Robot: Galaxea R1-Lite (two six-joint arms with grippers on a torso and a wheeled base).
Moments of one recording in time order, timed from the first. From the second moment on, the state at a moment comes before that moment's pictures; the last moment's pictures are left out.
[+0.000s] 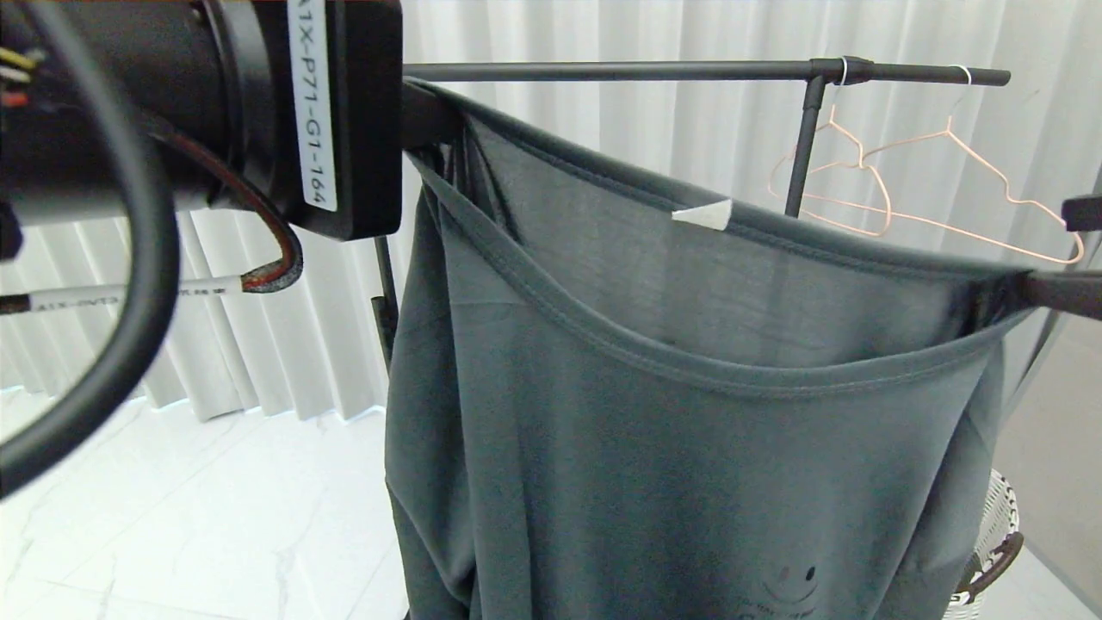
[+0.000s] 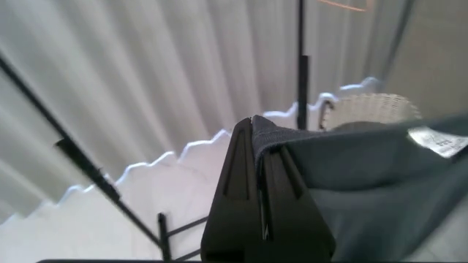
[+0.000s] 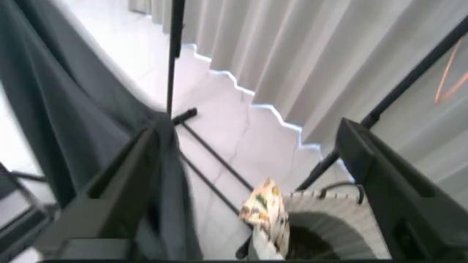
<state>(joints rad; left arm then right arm) -1.06 1.42 -1.60 0.41 0.58 0.02 0.69 1.09 -1.34 0.51 0.03 -0.11</state>
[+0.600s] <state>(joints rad) -0.98 1.45 -1.57 0.41 0.76 0.05 0.38 1.00 -1.28 0.49 0.03 -0.17</state>
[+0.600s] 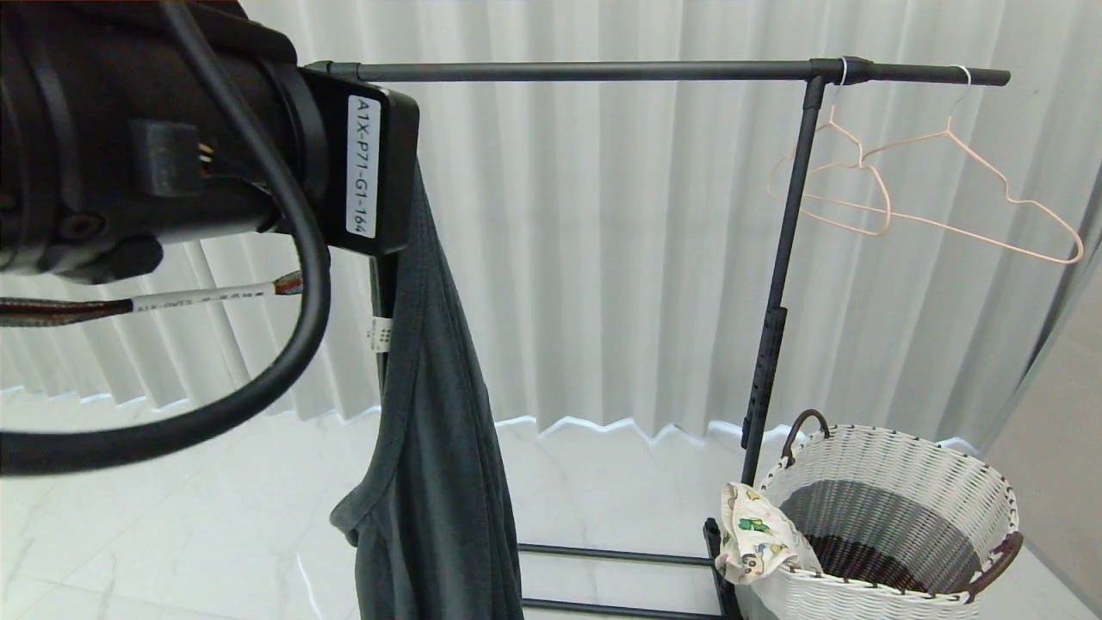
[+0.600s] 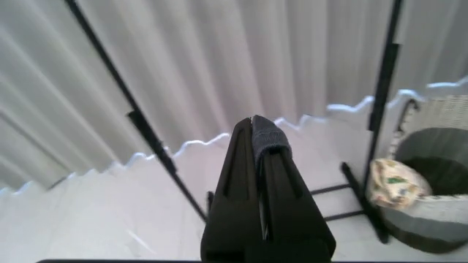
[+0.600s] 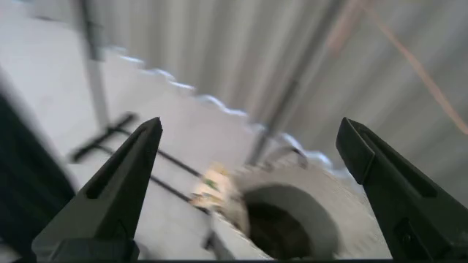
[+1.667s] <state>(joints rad) -0.75 1.30 -1.43 0.41 0.77 0.14 0.06 1.09 -1.19 0.42 -0.02 -0.37</state>
